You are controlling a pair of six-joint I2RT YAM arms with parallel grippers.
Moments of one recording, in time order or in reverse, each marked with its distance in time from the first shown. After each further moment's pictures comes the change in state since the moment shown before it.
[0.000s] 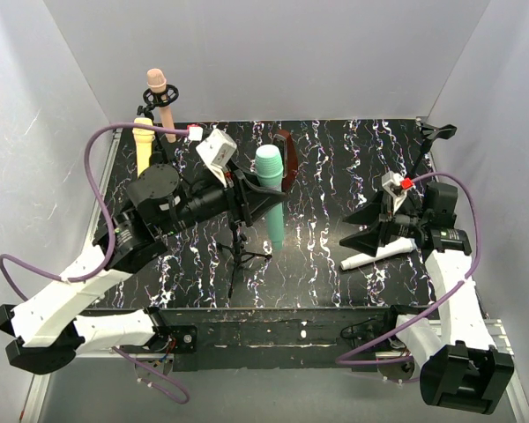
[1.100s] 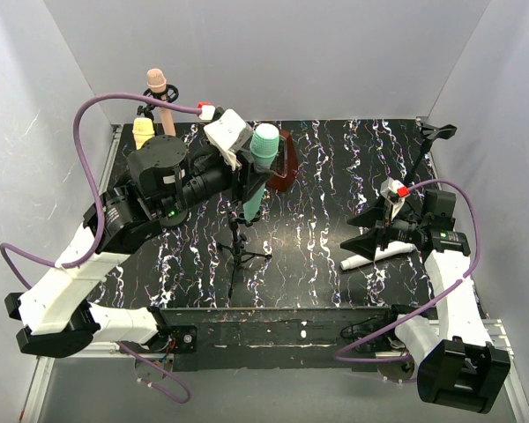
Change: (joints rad) left arm 0.000 0.172 0.394 -0.389 -0.180 0.322; right arm -0.041 0.008 -0.065 -0.086 0.079 -0.200
